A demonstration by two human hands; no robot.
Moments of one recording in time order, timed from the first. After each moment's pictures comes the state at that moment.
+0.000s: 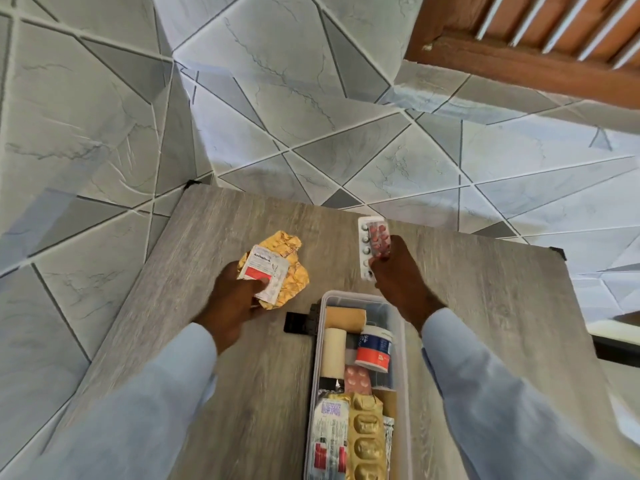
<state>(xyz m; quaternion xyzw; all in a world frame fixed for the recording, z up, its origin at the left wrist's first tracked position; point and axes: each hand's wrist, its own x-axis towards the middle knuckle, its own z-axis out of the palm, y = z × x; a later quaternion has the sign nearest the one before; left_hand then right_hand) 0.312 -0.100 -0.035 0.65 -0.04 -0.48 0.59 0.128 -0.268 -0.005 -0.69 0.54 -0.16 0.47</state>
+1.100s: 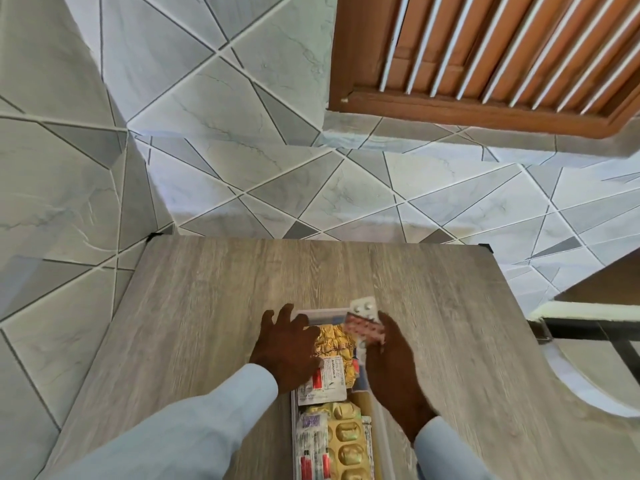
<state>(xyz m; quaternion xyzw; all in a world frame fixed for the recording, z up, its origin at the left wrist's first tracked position) 0.214 -0.116 -0.021 0.72 -0.67 -0.13 -0.06 0.037 -0.158 -0.002 -0.70 0.58 -0.25 0.34</state>
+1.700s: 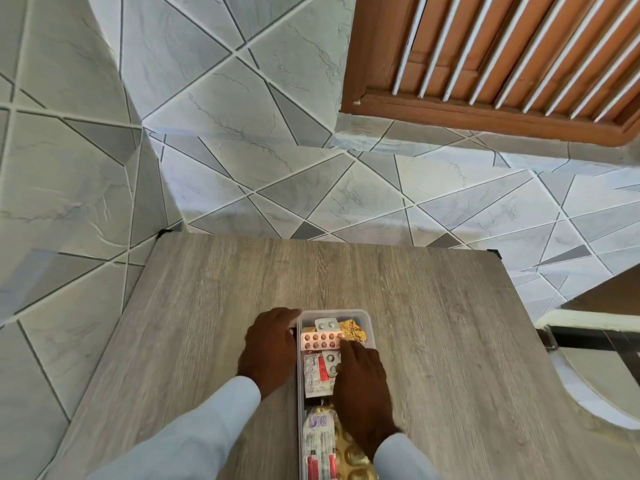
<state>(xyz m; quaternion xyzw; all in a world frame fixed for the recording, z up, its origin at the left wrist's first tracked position) 0.233 -0.095 -0.033 0.80 -0.47 -0.23 0.30 0.065 -0.124 -0.050 -0.84 0.52 -0.06 0.16</state>
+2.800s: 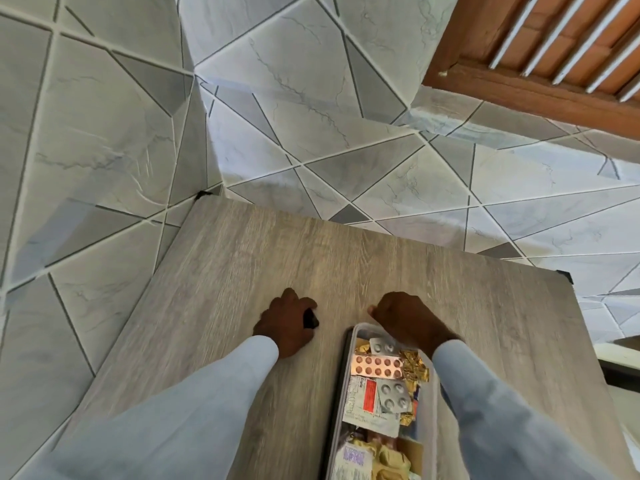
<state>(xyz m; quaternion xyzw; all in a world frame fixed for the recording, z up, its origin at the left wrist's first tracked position) 0.297 -0.124 -0.110 0.80 -0.48 -0.33 0.15 0.116 -0.267 -0.037 -0.83 0.46 0.16 0.26</state>
